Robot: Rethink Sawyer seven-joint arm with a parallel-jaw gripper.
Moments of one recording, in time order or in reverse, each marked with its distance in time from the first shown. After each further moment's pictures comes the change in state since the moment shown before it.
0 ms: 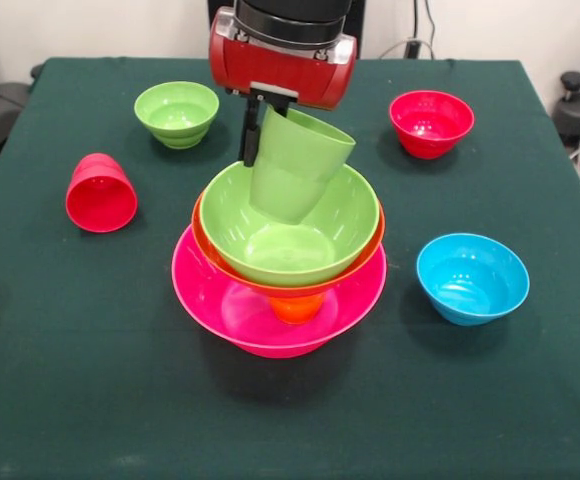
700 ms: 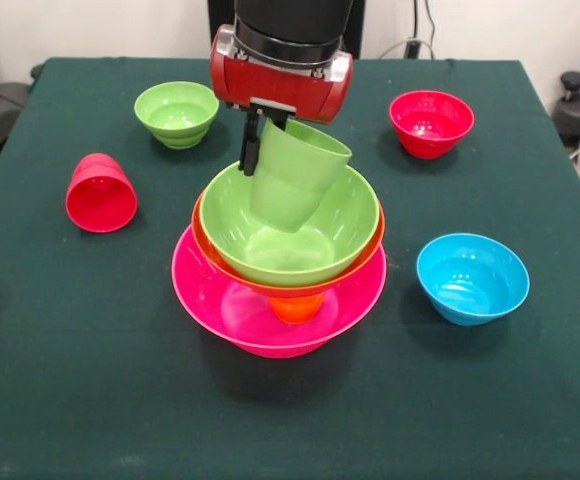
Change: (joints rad) arm 0.000 0.028 -0.002 0.000 0.000 0.000 0.000
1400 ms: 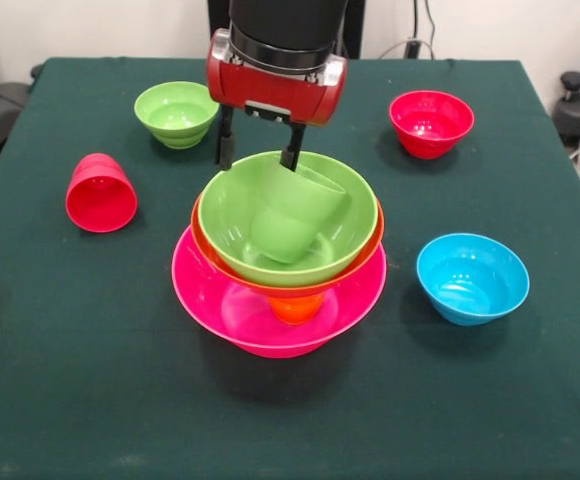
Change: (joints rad) arm -0.007 0.007 0.000 0.000 0.002 0.022 0.000
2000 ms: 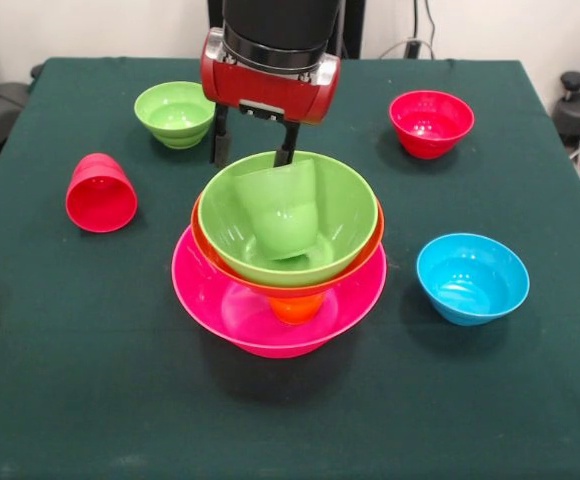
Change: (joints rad) arm -0.007 0.000 0.002 0.000 0.000 0.008 0.000
